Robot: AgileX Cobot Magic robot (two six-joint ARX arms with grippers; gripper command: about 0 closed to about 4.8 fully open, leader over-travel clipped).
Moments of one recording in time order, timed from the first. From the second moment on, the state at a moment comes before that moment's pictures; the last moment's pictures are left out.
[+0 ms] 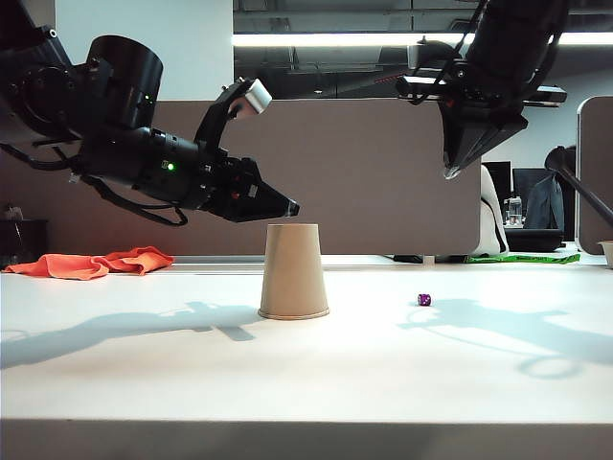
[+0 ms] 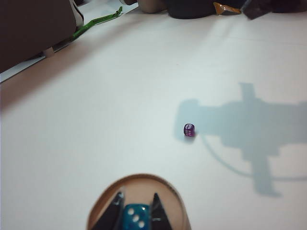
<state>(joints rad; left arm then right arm) -0.39 1.81 0.91 0.63 0.60 0.37 0.41 1.52 1.24 -0.49 0.08 0.06</state>
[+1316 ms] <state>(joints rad) -0.34 1.70 0.91 0.67 0.39 0.26 0.40 1.45 1.23 -0.43 0.10 0.05</state>
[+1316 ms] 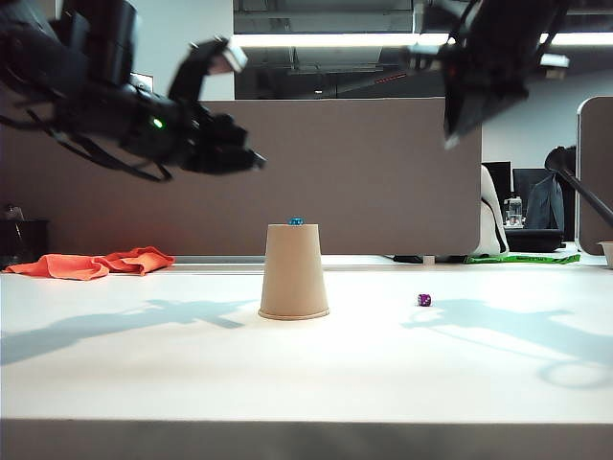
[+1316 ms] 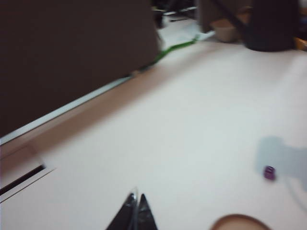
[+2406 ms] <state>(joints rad) -0.13 1.03 0.65 0.16 0.33 0.14 0.03 0.63 0.52 -0.12 -0.05 0.00</state>
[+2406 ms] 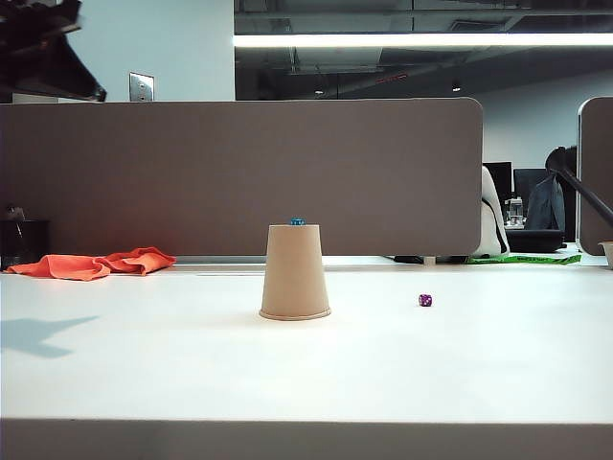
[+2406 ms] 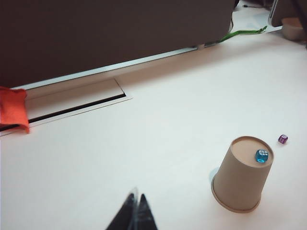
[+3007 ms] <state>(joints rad) -0.13 0.62 0.57 -0.06 0.22 0.14 -0.01 0.13 0.30 -0.19 -0.05 0.06</state>
